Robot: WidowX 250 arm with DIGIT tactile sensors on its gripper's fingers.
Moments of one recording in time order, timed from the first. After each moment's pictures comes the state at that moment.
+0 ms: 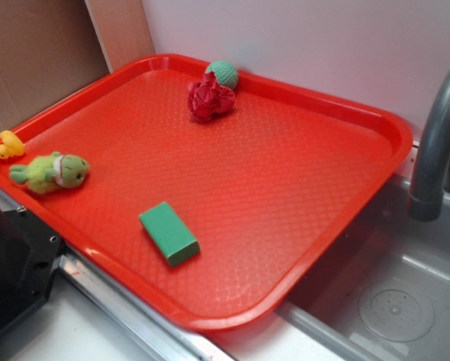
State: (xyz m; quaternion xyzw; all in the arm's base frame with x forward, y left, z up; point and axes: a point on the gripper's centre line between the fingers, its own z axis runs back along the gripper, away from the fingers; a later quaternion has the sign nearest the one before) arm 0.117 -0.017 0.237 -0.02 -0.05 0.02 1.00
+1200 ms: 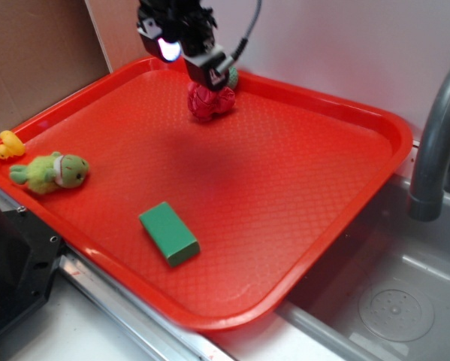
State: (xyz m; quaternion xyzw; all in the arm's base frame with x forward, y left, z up) arm 0.275 -0.015 0.086 0.04 -0.08 -0.04 1.00
